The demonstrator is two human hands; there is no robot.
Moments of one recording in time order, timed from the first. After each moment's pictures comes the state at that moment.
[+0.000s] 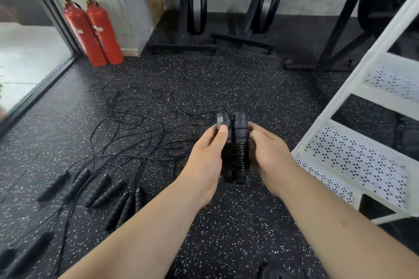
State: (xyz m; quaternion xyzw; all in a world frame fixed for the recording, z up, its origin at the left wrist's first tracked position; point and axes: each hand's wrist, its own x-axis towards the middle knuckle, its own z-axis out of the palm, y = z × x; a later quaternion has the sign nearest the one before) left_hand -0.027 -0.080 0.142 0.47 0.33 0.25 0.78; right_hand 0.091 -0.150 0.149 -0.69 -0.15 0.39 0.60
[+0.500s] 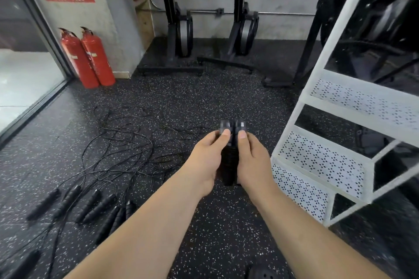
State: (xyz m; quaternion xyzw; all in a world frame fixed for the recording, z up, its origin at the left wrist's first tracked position) left_hand -0.015 -0.122 0.184 0.50 0.33 0.19 0.77; right_hand 0.064 -0.202 0.164 -0.76 -0.27 0.14 0.57
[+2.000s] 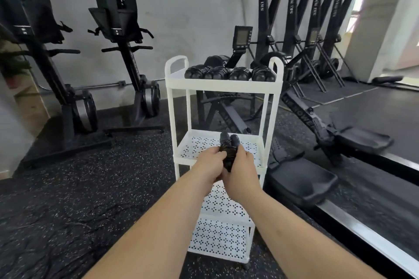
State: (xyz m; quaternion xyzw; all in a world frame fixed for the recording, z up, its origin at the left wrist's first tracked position) left_hand 0.218 -0.293 0.302 0.68 0.20 0.06 0.71; right_hand 0.238 -0.396 0.273 -0.89 -0.14 -0.04 0.42
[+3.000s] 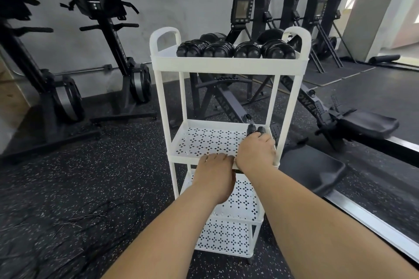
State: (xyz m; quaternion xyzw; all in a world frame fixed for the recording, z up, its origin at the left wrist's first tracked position) left_hand 0.269 -0.267 0.229 0.99 0.00 0.09 0.04; right_hand 0.355 -0.365 0.257 -0.99 0.02 -0.03 0.10
